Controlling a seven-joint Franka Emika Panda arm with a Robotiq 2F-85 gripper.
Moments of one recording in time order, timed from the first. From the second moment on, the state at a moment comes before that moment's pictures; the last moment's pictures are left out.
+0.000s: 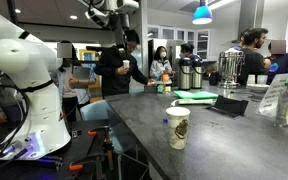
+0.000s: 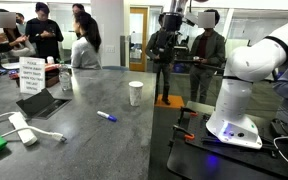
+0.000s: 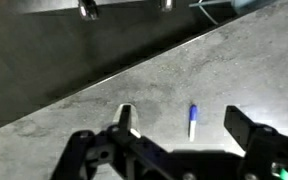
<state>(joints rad) 0.03 -0.86 0.07 -2.69 0.08 1.93 0.16</state>
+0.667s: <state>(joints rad) 0.08 -0.23 0.17 -2.47 0.10 2.26 0.16</state>
